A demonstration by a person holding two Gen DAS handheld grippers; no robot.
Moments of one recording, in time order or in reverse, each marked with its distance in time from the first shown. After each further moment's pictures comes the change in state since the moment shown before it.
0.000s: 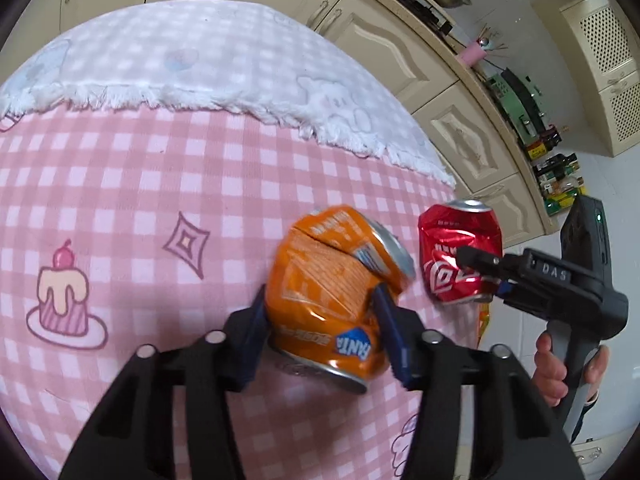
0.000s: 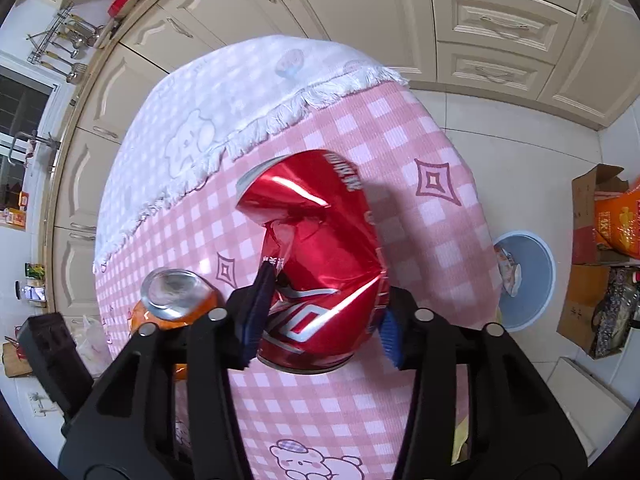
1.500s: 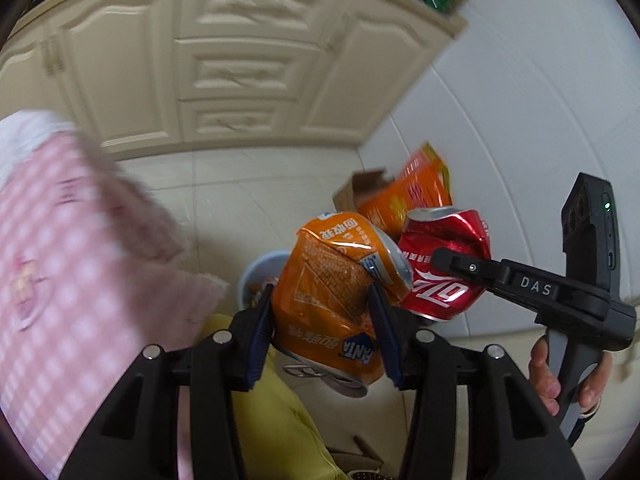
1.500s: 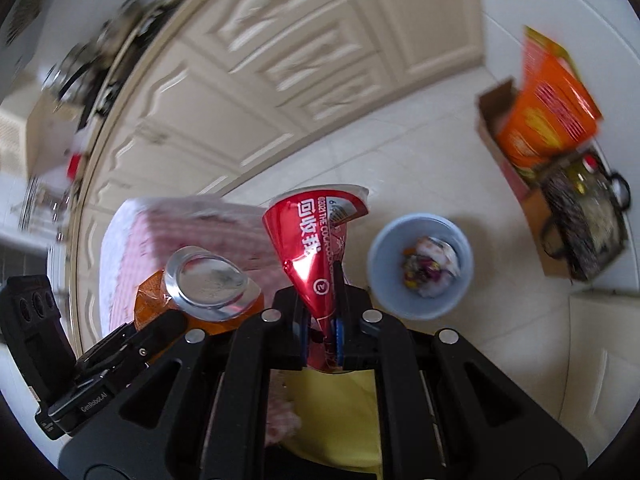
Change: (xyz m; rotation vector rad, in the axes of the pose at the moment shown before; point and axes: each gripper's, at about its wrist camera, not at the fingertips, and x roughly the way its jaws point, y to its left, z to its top) left arm 0.164 -0.329 -0.131 0.664 0.323 -0.038; right arm -0.120 -0.308 -0.124 0.494 -0.282 0.021
